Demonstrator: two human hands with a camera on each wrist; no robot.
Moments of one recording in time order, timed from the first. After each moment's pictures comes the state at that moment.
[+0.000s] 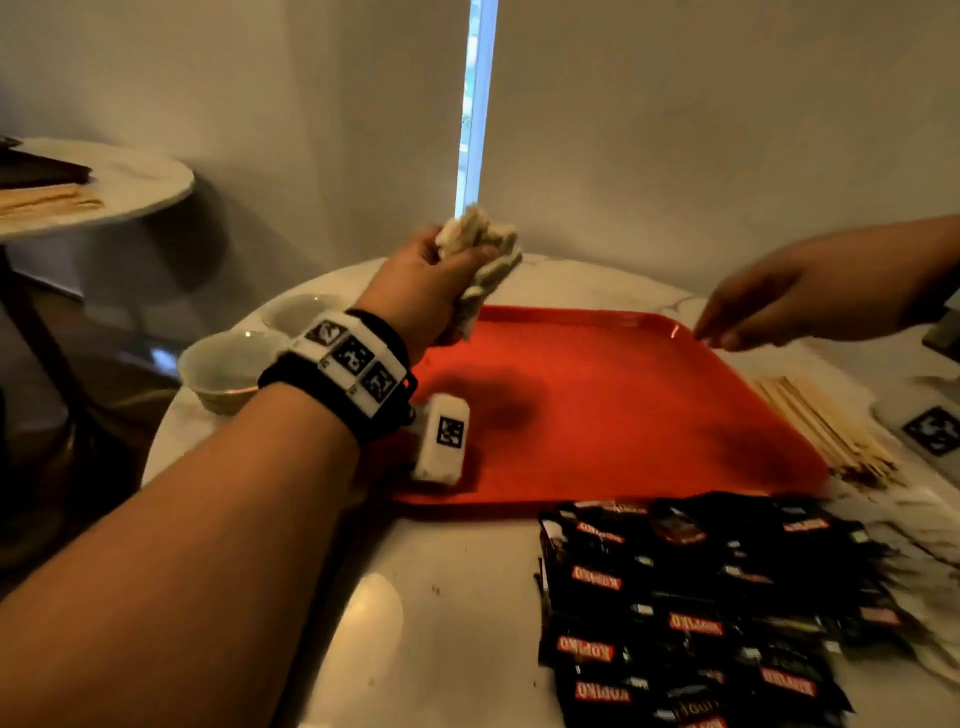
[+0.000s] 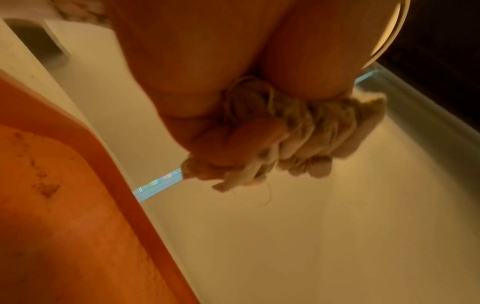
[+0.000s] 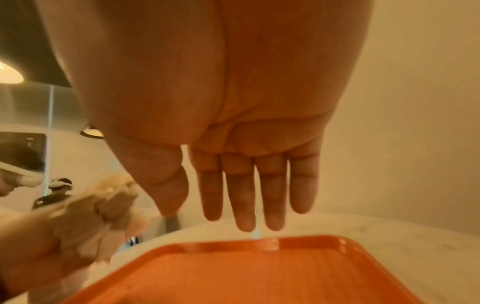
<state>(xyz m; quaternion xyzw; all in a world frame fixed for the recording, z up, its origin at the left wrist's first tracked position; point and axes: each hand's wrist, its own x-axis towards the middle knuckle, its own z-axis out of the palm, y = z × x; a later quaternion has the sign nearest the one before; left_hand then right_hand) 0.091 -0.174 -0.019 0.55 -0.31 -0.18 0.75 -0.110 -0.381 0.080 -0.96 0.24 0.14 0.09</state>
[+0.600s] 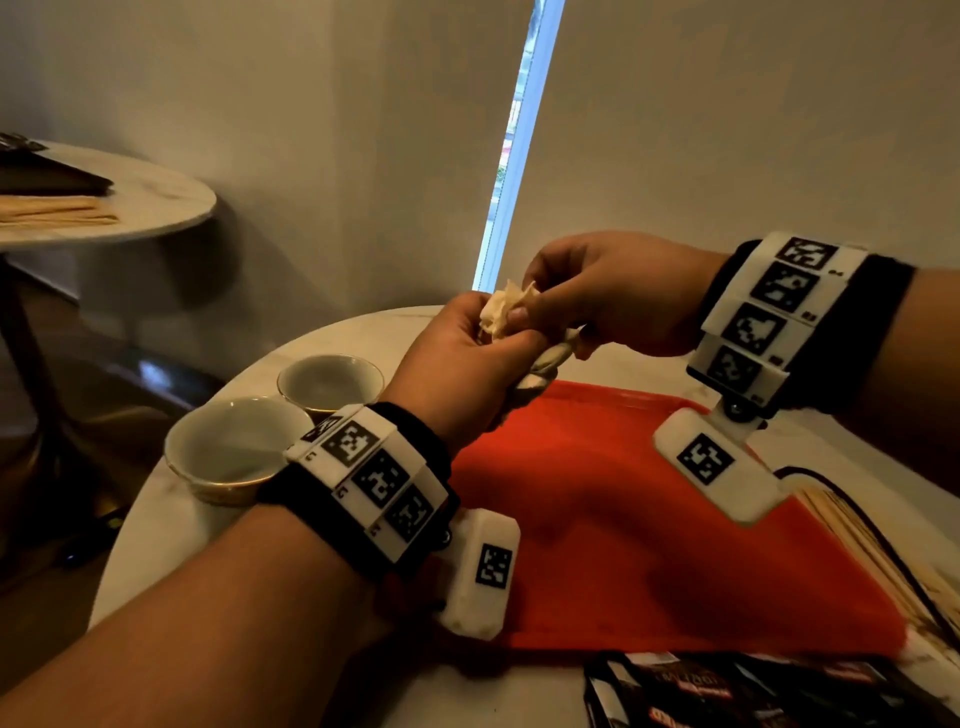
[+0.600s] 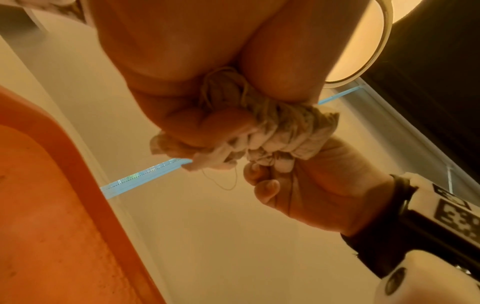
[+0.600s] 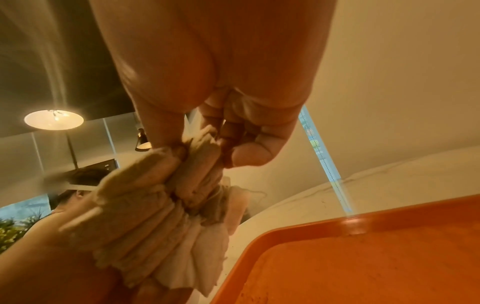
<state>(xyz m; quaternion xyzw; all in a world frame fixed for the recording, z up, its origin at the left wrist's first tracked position) 0.105 -0.165 -0.020 0.58 -0.30 -0.18 0.74 0.057 -0.302 0.075 -0.93 0.10 -0.02 0.35</state>
